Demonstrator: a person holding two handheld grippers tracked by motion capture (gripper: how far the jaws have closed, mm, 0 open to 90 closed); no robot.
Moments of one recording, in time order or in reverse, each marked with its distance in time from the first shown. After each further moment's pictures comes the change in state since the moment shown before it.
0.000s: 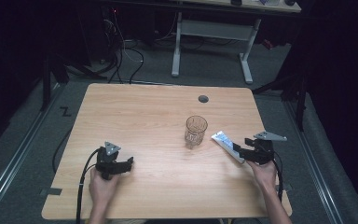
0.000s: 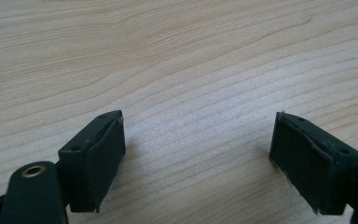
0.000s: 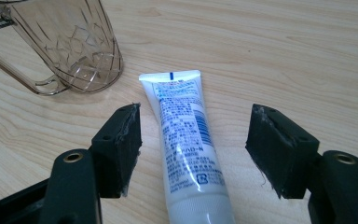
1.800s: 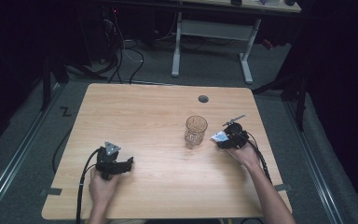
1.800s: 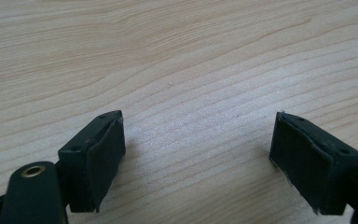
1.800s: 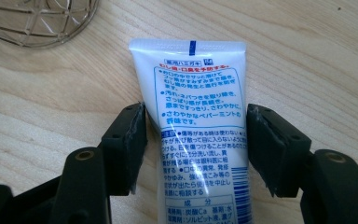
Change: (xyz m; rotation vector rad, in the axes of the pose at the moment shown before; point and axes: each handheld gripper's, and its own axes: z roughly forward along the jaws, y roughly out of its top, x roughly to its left) left arm 0.000 0.000 0.000 0.000 -0.001 0.001; right arm 0.018 0.043 0.091 0.452 -0.029 -0.168
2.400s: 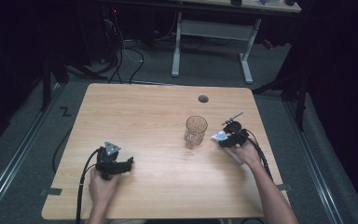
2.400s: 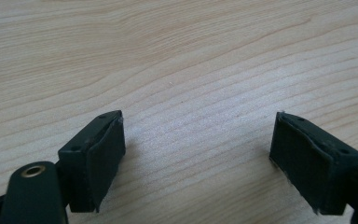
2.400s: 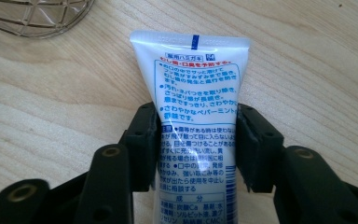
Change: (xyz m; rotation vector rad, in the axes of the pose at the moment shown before) left arm 0.000 0.000 0.000 0.000 0.000 0.000; right arm -0.003 0.008 -0.004 0.065 0.004 -0.030
